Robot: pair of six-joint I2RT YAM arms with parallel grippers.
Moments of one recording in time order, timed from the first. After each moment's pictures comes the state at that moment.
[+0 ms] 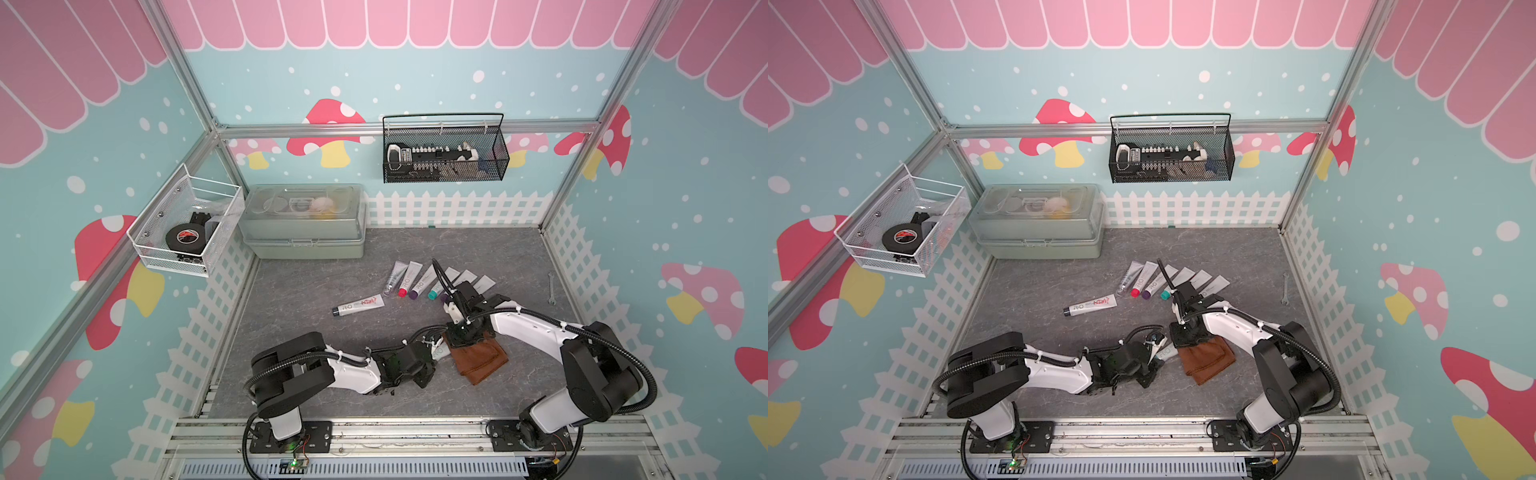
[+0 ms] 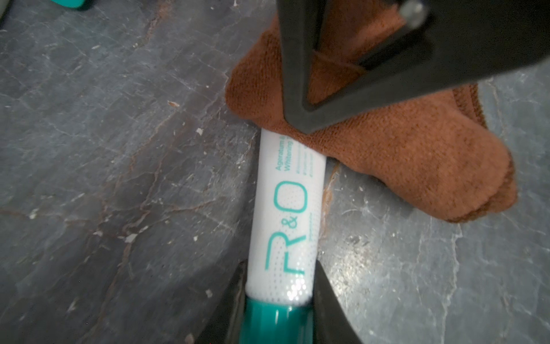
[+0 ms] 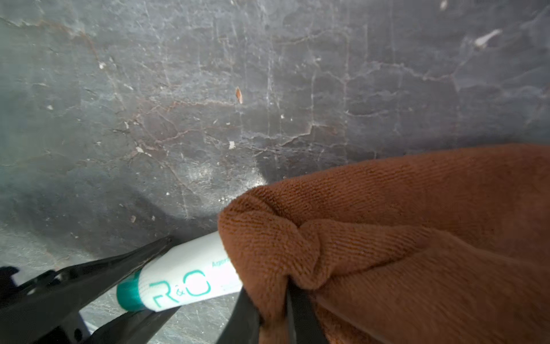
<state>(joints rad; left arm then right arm) -1.15 1.76 0.70 0.30 -0.15 -0.32 0.55 1.56 0.91 -0.72 -0.15 0.31</state>
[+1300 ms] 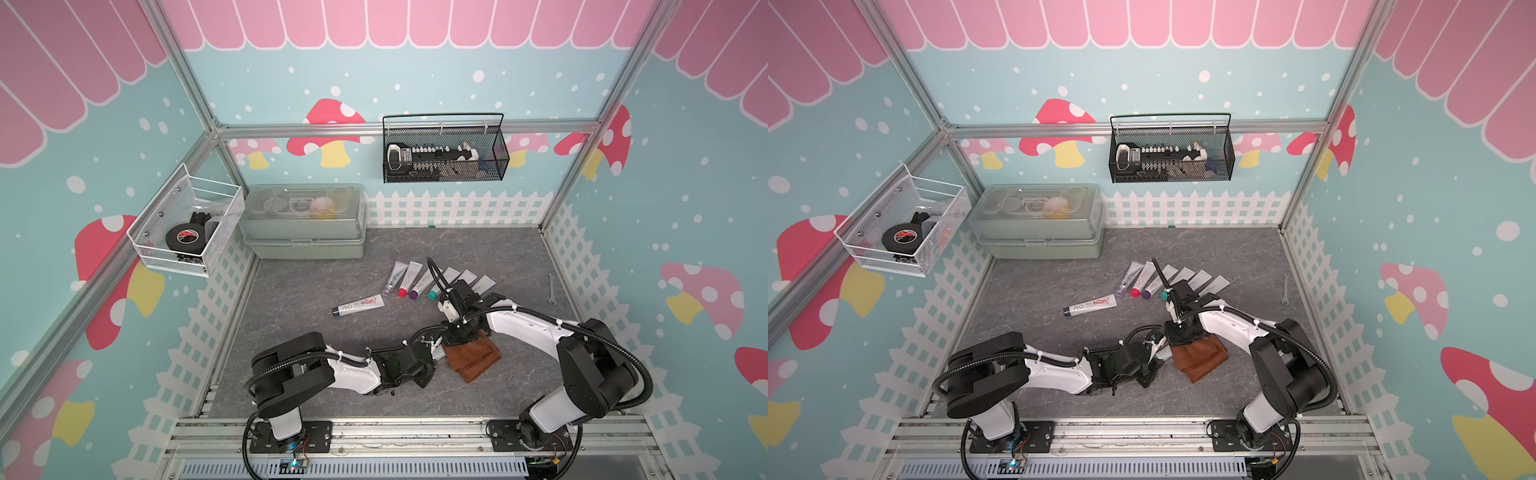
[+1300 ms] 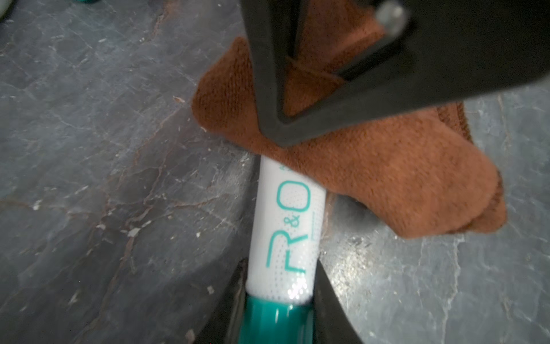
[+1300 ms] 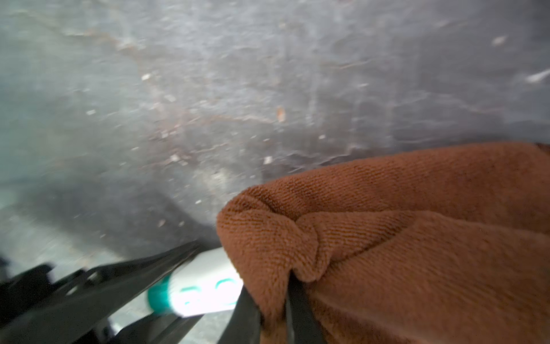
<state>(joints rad) -1.15 1.76 0.69 0.31 -0.16 -0.33 0.57 1.58 0.93 -0.69 -0.15 0.30</state>
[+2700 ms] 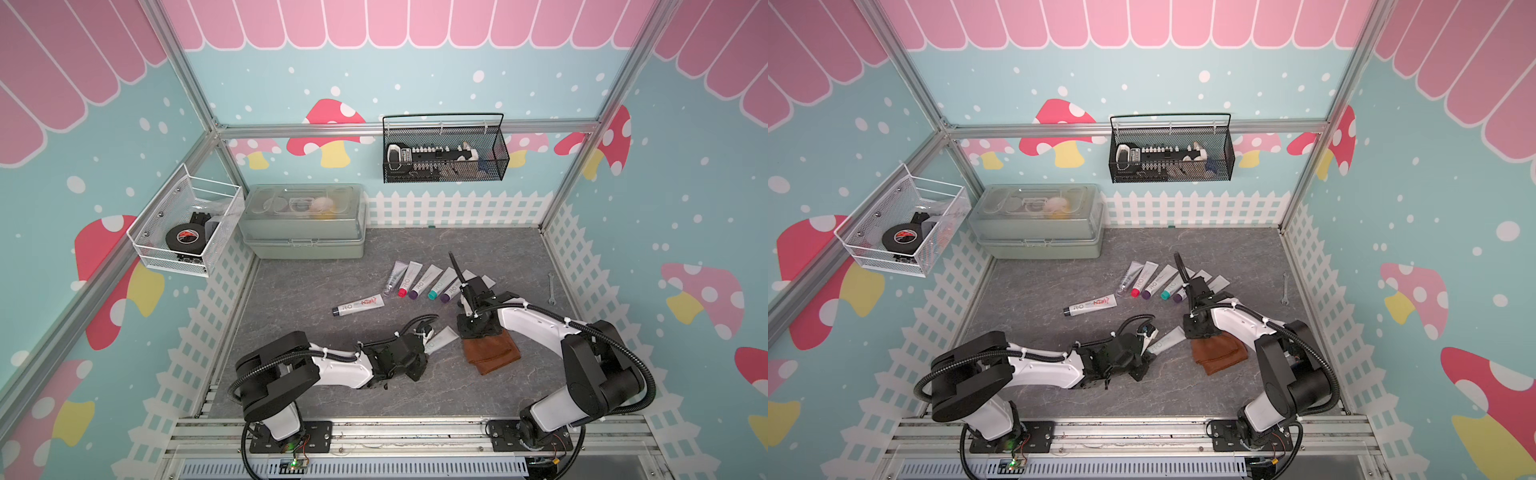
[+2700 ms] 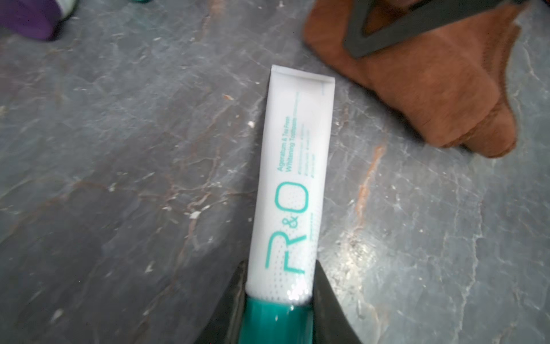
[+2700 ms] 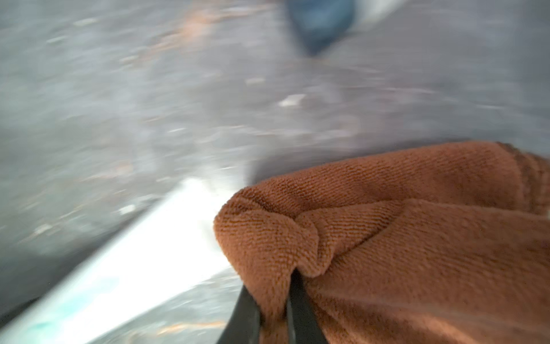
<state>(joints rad) -1.06 1.66 0.68 0.20 -0.13 -0.34 0.39 1.55 0.88 -0.67 0.03 0.32</state>
